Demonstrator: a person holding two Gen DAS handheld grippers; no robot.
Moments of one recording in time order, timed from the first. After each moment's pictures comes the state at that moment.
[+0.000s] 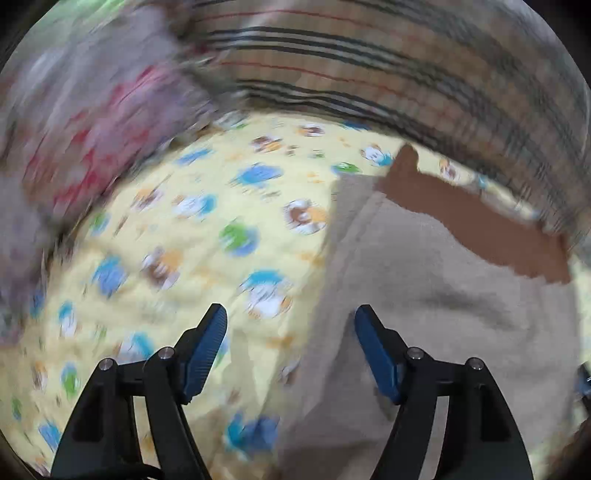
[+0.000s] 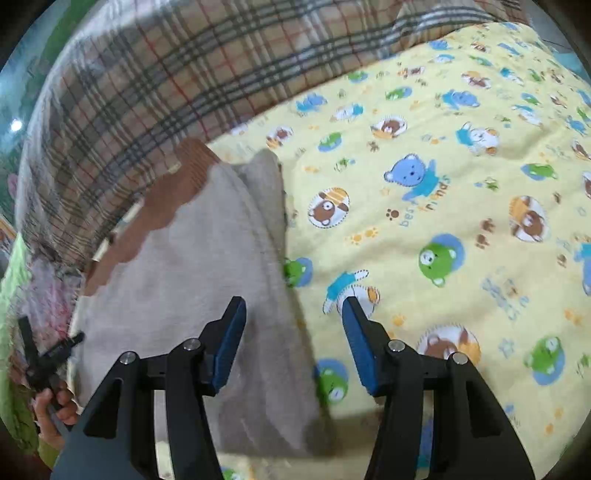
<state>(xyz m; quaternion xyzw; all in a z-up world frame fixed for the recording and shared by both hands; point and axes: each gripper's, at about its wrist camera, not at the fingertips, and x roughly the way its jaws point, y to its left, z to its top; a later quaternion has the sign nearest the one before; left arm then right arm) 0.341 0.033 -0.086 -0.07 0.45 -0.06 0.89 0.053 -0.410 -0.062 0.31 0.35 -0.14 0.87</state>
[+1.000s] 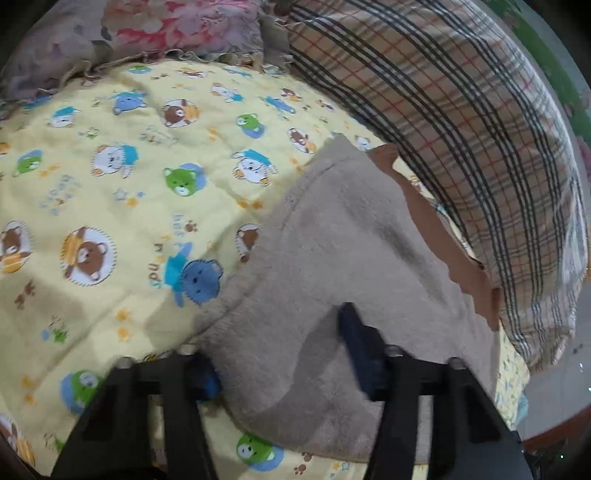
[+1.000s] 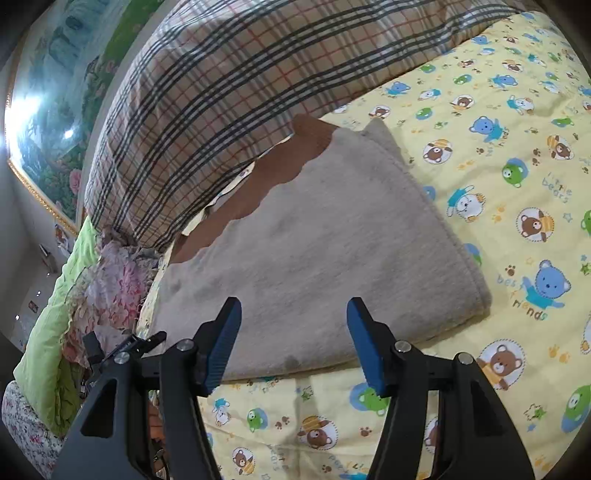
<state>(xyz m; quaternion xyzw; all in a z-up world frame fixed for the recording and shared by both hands) 0.274 0.024 -0.126 -0.29 0.43 -0.09 0.85 0.019 -0.328 -0.048 0.35 0.31 -0.04 0.88</state>
